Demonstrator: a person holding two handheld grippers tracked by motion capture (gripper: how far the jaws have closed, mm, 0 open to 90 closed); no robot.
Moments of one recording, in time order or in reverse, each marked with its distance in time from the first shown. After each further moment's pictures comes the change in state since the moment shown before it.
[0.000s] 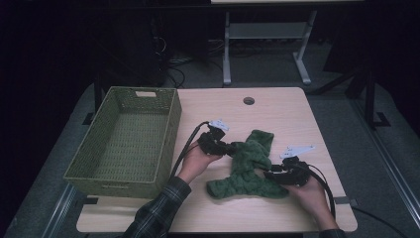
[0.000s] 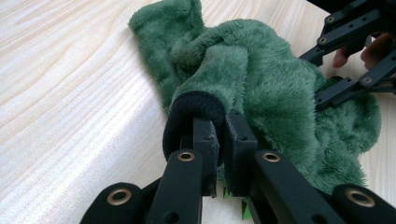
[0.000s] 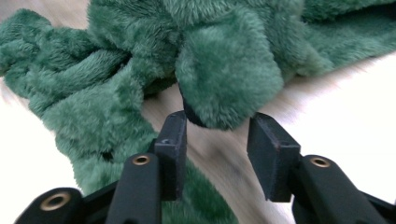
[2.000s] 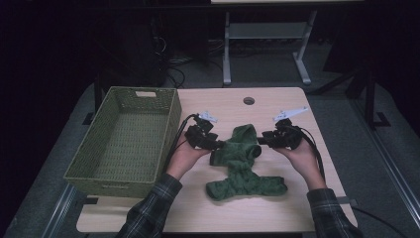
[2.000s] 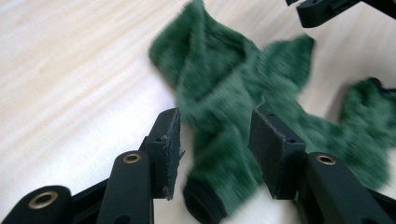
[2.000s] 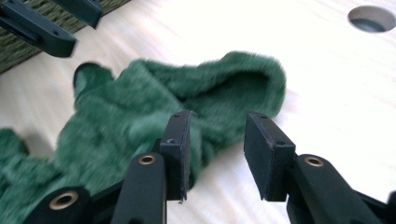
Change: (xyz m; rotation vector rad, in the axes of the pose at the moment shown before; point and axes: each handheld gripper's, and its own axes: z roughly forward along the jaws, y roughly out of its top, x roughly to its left) left arm 0.014 0.013 -0.036 0.039 0.202 -0.043; right arm -0.037 0.099 -0.001 -0.063 -0.016 -0.013
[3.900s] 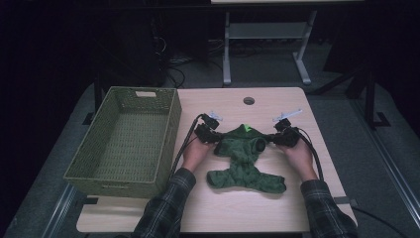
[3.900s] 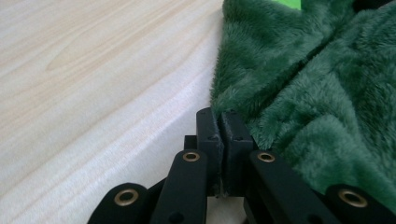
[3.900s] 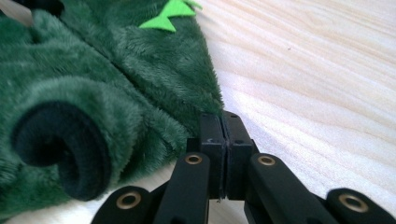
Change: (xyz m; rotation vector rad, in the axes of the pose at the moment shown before) left arm 0.040 -0.011 0.074 0.015 0.097 -0.012; right arm -0.049 -0.027 0.046 0.110 -0.131 0.070
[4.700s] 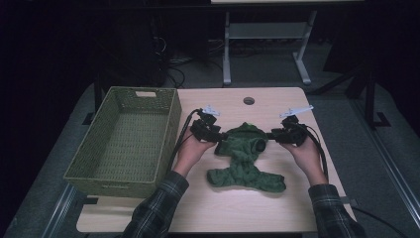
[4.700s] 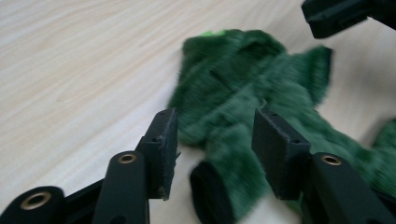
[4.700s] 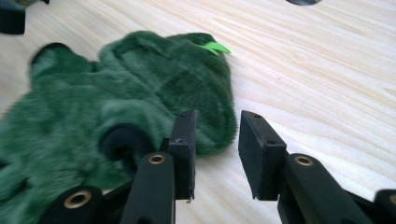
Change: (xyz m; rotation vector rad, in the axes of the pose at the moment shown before) left arm -0.030 0.009 -0.063 -0.084 -0.089 -0.012; right arm 0.014 0.007 -0.048 -0.089 0.018 0.003
